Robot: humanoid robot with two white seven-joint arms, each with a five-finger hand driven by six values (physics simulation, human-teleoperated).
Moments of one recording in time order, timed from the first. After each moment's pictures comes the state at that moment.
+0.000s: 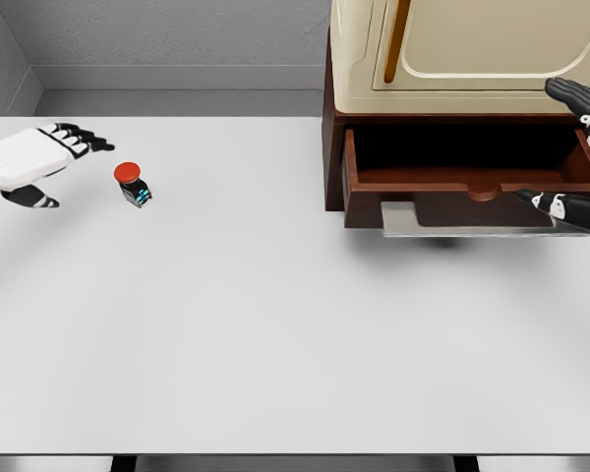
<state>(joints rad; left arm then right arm) -0.63 0.86 -0.57 -1.14 -0.60 -0.61 -0.17 0.03 -0.84 0.08 -1.76 0.13 -0.61 -0.23</state>
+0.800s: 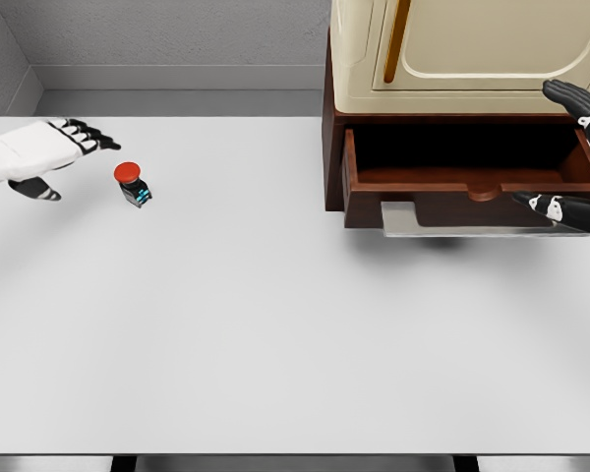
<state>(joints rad) -0.77 0.85 -0.73 -1.07 -0.63 -0.61 -0.17 0.03 -0.84 0.09 -1.77 0.12 -0.61 -0.24</state>
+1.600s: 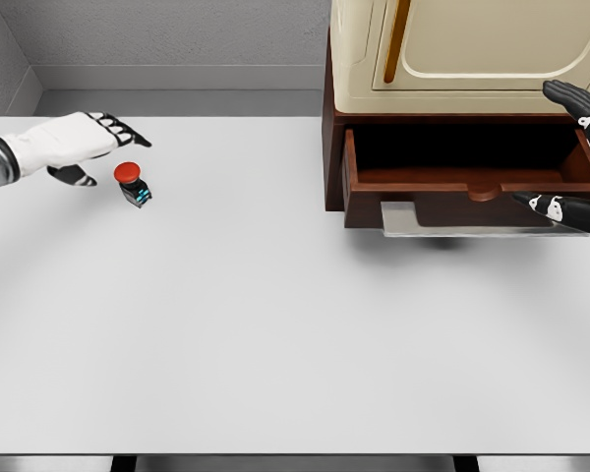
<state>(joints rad) -0.89 0.73 -0.85 -0.95 -0.64 -0.61 -0.17 0.03 -0.84 0.09 -1.77 0.12 -0.61 -0.24</state>
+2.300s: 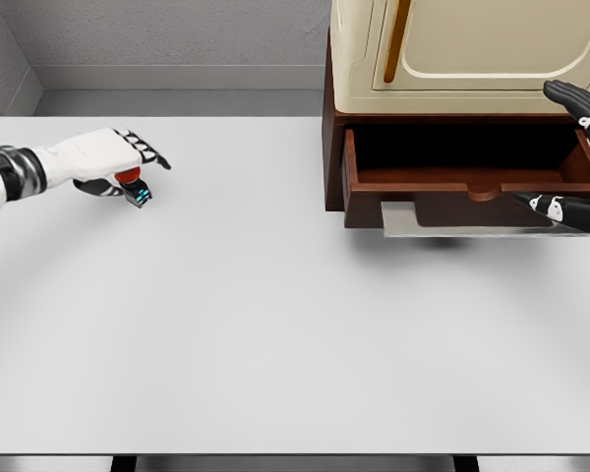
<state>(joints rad) -0.89 0.70 -0.91 -0.96 -0.64 -0.61 -0.17 0.03 -0.85 0.09 -1.77 0.12 -0.61 -0.24</state>
